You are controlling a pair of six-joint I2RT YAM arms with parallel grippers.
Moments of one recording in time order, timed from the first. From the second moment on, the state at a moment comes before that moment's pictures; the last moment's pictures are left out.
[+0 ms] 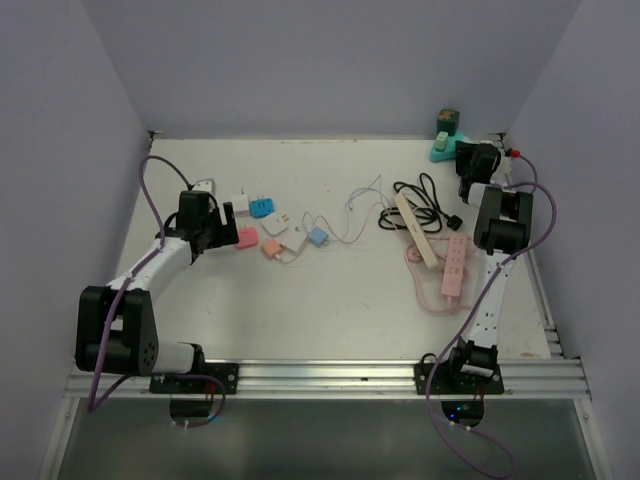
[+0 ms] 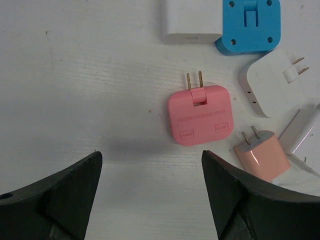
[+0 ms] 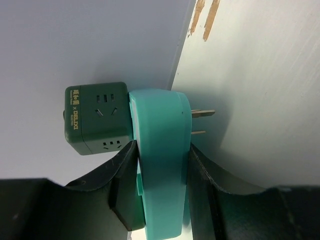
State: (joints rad) left arm -0.08 1.37 0.78 -0.24 -0.06 -0.25; right arm -0.20 2.55 1.76 0.51 0.06 1.28
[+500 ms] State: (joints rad) left arm -0.08 1.34 0.78 -0.22 -0.03 -0.25; right arm -0.13 2.44 1.51 0.74 -0.18 1.27
